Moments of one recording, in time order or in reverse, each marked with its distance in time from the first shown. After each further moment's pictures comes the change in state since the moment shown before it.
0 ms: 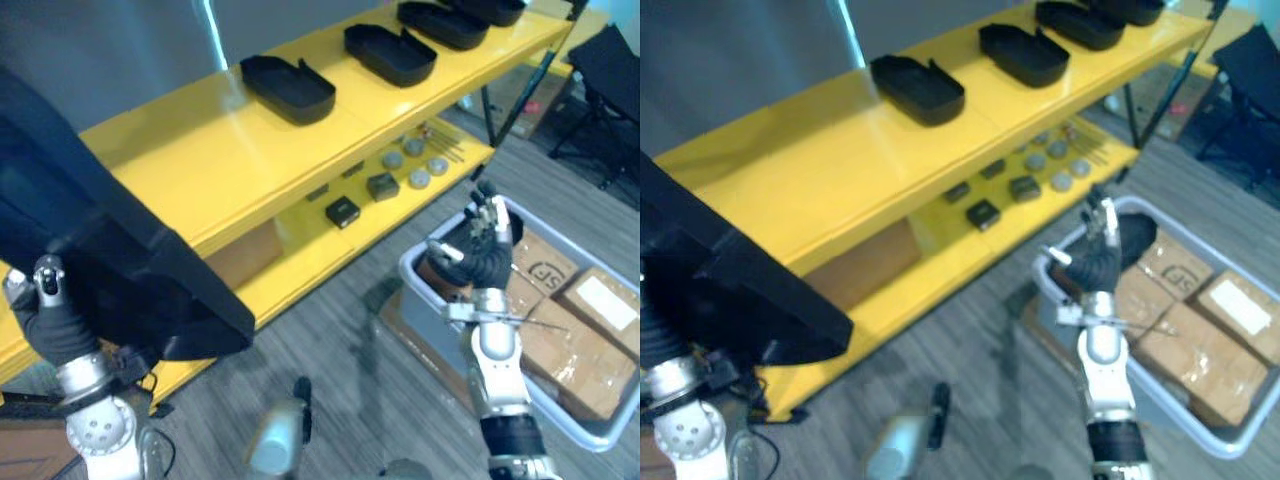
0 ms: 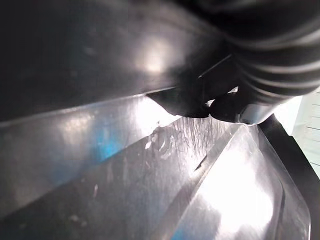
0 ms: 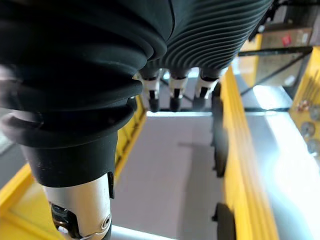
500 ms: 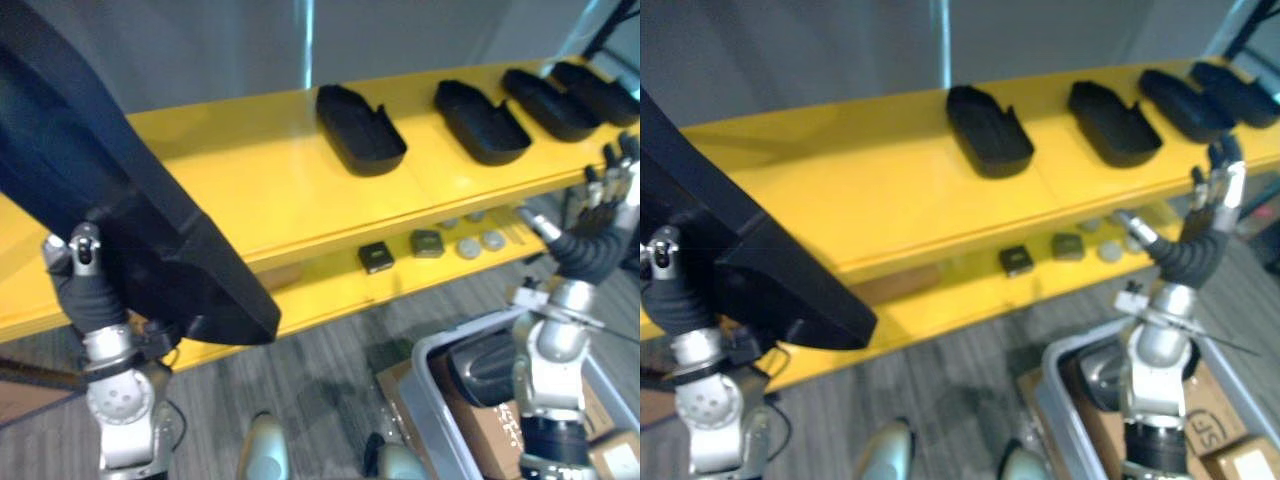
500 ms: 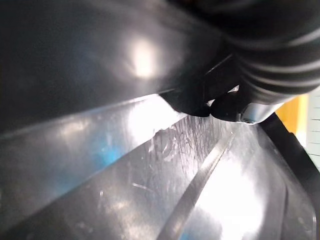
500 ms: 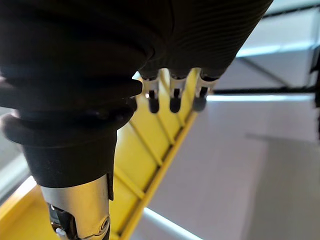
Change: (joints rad) left arm -0.176 0.049 -0.194 0.019 -0.017 0.042 0.040; right arm -0.080 -0.157 -0.212 -0.148 -0.044 -0.034 -0.169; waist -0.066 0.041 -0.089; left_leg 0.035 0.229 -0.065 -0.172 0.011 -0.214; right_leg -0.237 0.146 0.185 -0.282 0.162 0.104
